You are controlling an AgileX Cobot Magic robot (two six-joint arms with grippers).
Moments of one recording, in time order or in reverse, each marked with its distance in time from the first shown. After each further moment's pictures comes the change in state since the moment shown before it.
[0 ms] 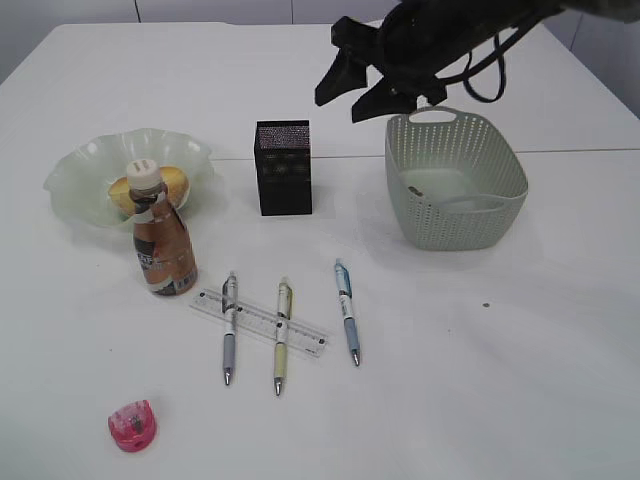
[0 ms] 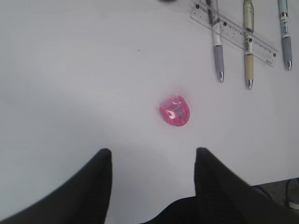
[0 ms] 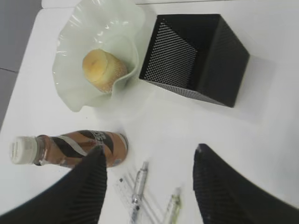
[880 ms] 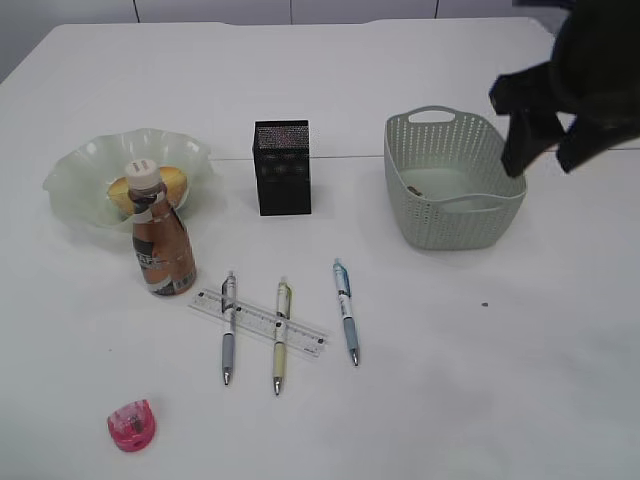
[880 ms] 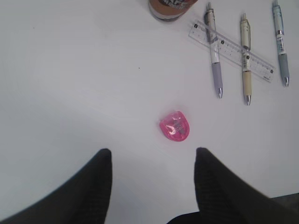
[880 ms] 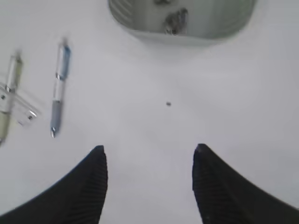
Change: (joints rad) left arm 0.000 0.000 0.000 0.000 -0.056 0.000; right arm 0.002 -0.533 0.512 -0.679 0.151 0.282
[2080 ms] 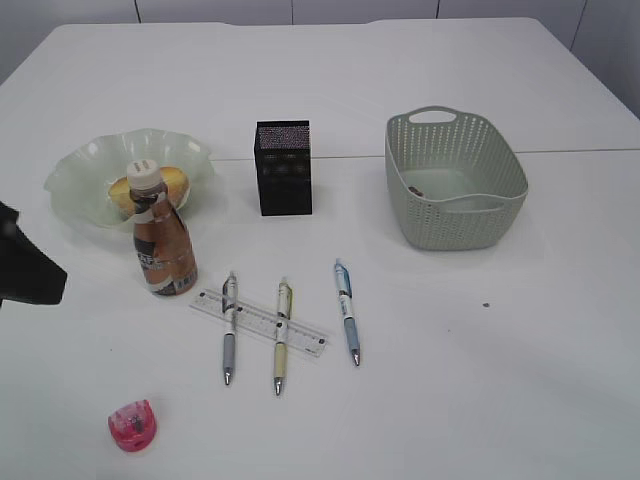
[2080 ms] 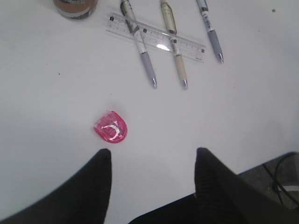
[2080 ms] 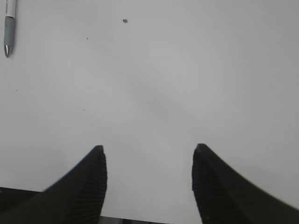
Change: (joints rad) left arm -0.331 0.038 0.000 0.011 -0.114 -0.136; right arm 0.000 -0.500 0.477 -0.140 0.020 0.046
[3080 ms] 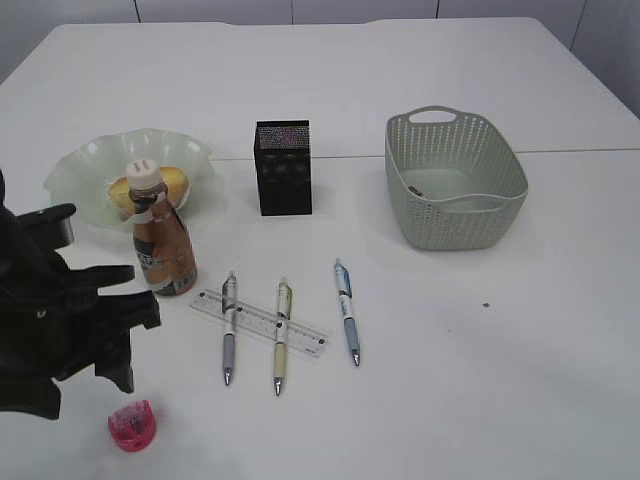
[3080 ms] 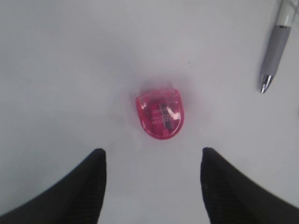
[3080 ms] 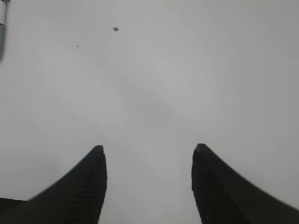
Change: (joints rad) left arm -0.226 0.446 0.014 0.348 -0.096 -0.847; right arm 0.000 0.000 0.000 -0.036 -0.019 0.000
